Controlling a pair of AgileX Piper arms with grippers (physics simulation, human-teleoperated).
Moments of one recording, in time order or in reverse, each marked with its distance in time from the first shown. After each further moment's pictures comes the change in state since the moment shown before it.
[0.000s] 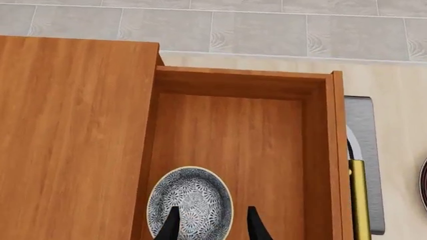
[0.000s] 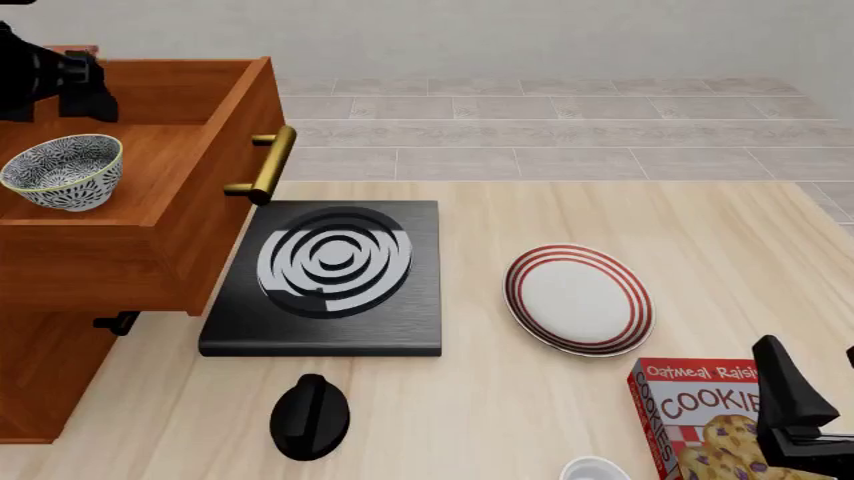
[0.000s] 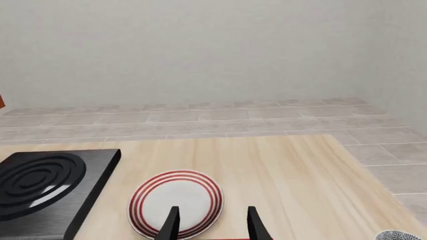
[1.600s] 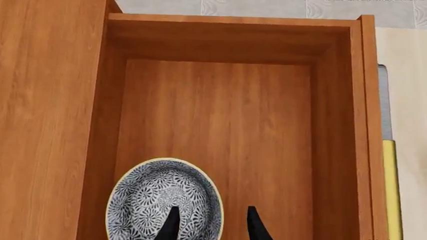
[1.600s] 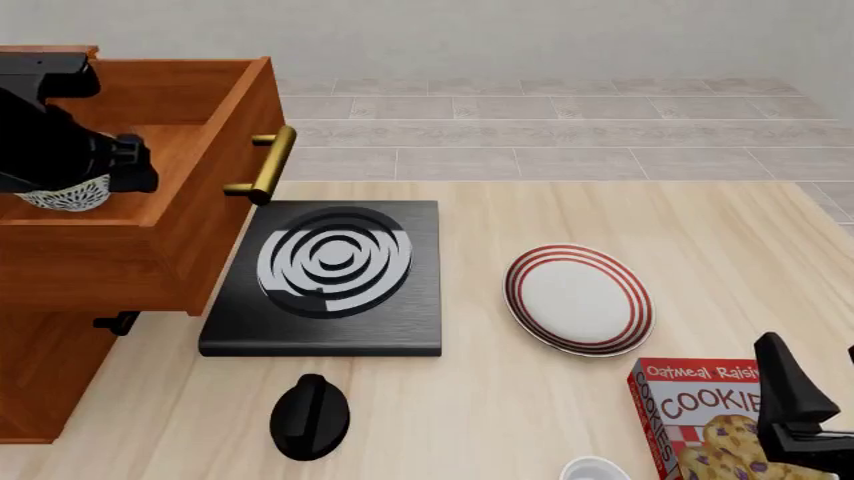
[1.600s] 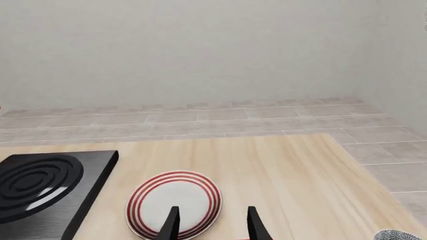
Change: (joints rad) left arm -0.036 -0.037 0.290 -0.165 -0.017; right arm -0.011 0.024 0.000 -0.024 0.004
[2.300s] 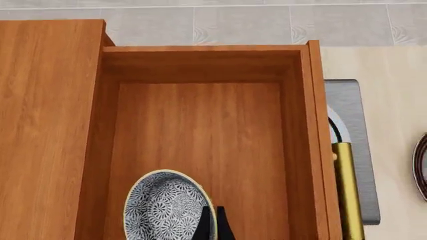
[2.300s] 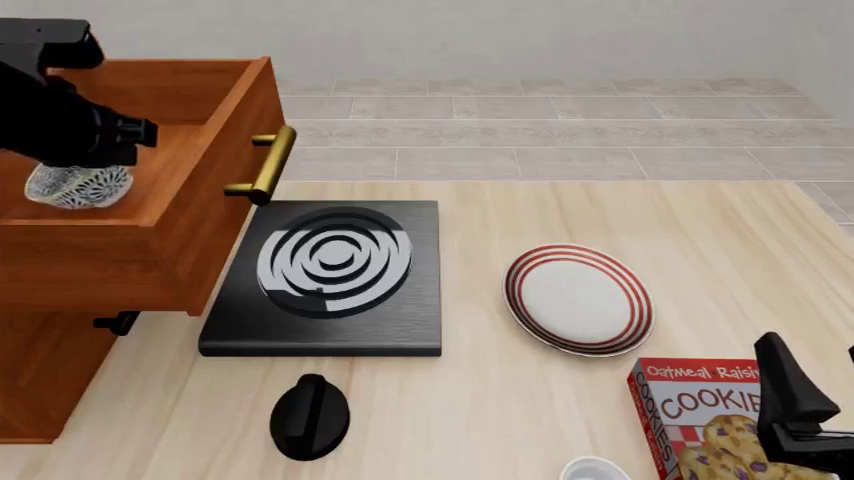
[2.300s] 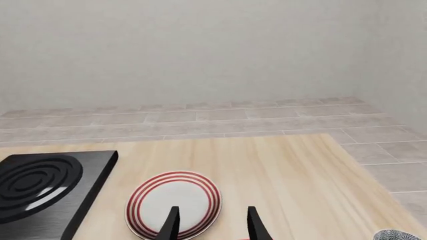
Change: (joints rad) left arm -0.054 -0.025 -0.043 -0.020 -0.014; right arm -0.002 -0.002 0.000 0.001 -0.001
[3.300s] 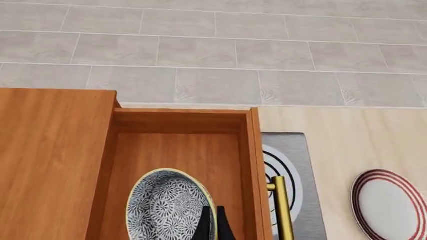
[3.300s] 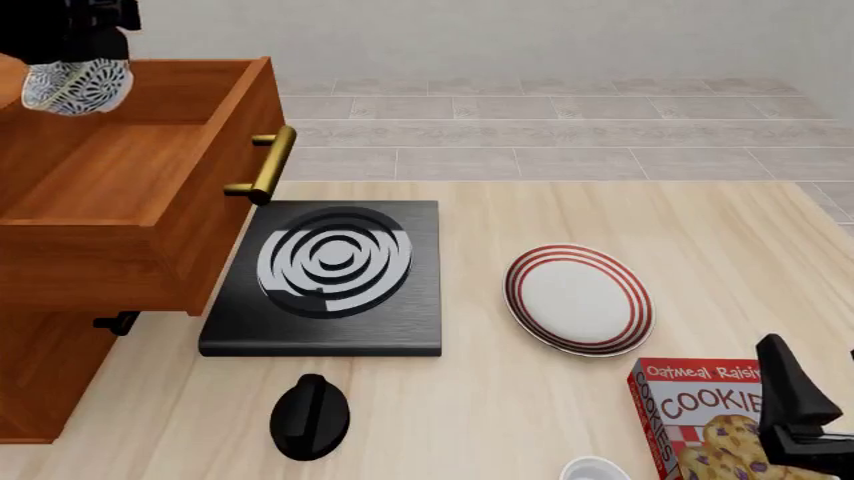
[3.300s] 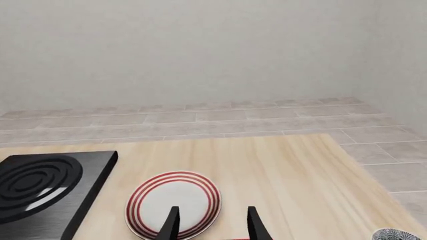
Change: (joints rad) left arm -0.074 -0.003 -0.267 0.048 -0.095; right arm -0.002 -0.021 0.000 0.019 0.001
